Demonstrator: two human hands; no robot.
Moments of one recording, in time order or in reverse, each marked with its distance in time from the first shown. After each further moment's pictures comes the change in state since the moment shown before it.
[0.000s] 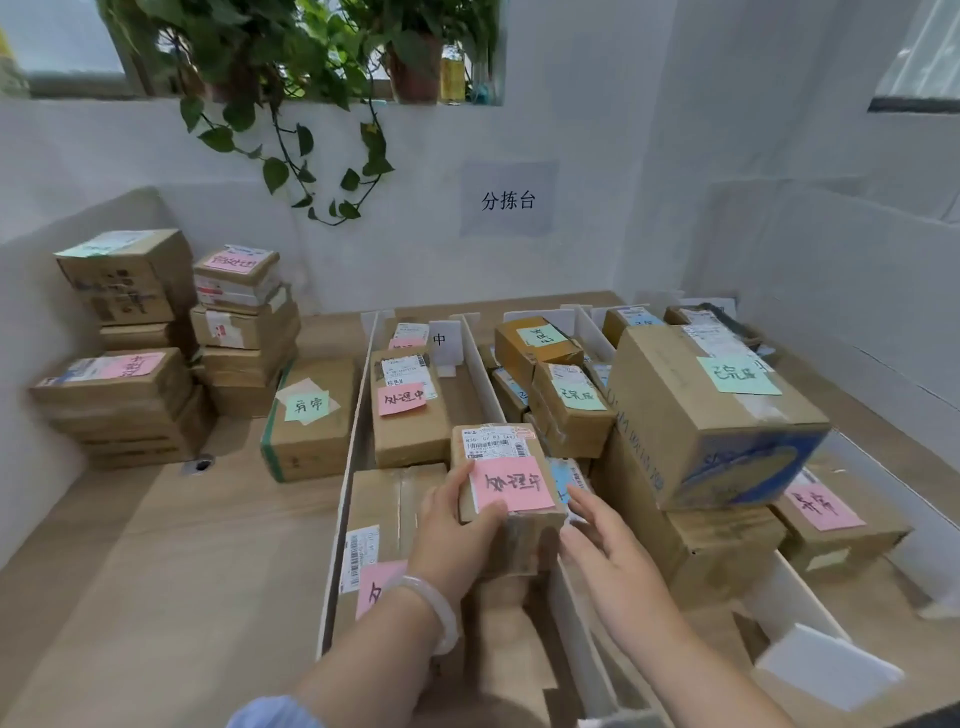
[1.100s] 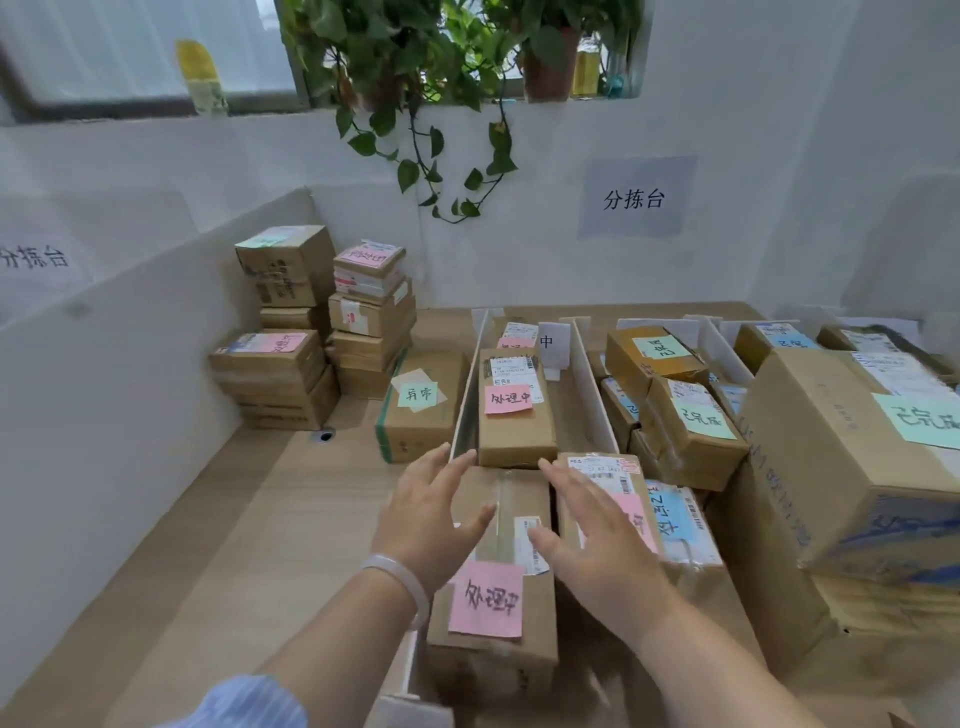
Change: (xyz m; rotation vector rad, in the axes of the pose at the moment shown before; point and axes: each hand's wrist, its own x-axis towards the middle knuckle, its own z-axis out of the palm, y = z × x) left_hand 0.009 -0.011 -0.110 0.840 0.205 0.170; right_hand 0.045 -0.030 0.078 -0.560 -0.329 -0.354
